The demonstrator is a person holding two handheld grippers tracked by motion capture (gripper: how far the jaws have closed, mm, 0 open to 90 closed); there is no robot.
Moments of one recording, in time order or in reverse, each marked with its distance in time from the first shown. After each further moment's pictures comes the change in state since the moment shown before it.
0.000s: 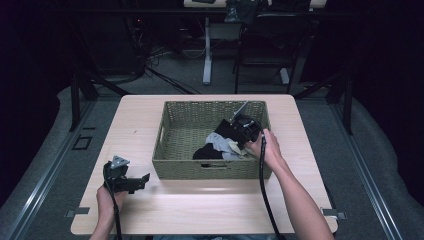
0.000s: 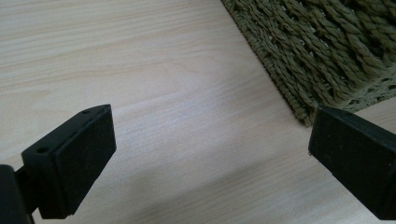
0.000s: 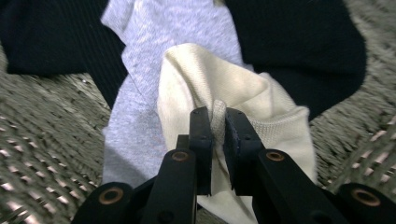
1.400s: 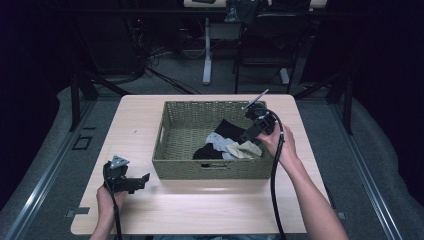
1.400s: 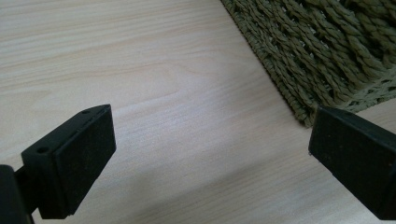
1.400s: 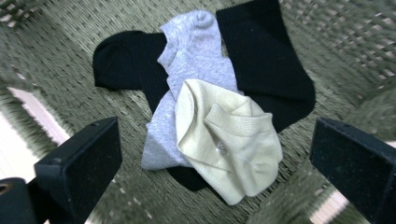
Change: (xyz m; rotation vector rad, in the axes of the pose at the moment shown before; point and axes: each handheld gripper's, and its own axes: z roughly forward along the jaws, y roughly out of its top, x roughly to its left) left arm 0.000 0.000 0.000 -0.011 -0.002 -0.005; right arm -0.004 -0.026 -0.072 -0.219 0.060 -0.075
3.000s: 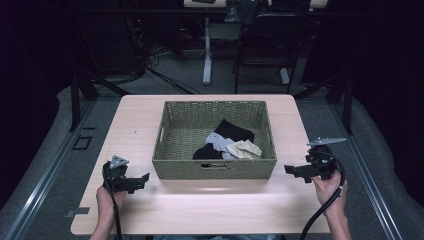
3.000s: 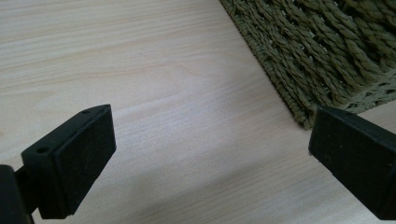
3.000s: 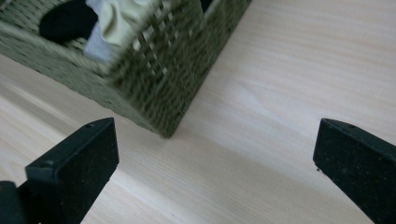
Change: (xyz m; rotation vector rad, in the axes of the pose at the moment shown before) left arm 0.000 0.000 -0.002 -0.001 0.003 -0.005; right arm -0.037 -0.191 -0.037 -0.279 -0.070 0.291
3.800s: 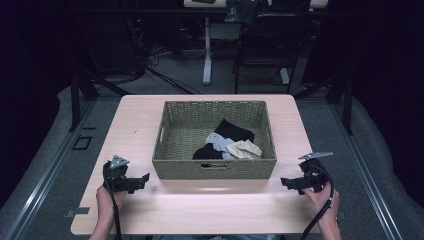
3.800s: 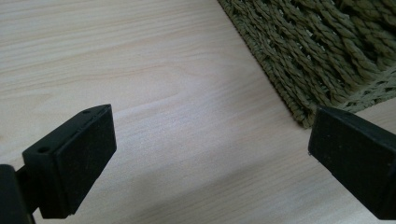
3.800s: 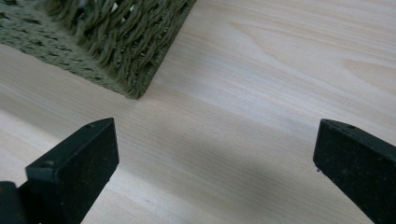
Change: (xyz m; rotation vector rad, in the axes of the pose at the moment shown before) left arm 0.000 0.001 -0.001 -0.001 -0.004 0.010; right arm 0.002 -0.038 0.039 0.072 -0.087 0.017
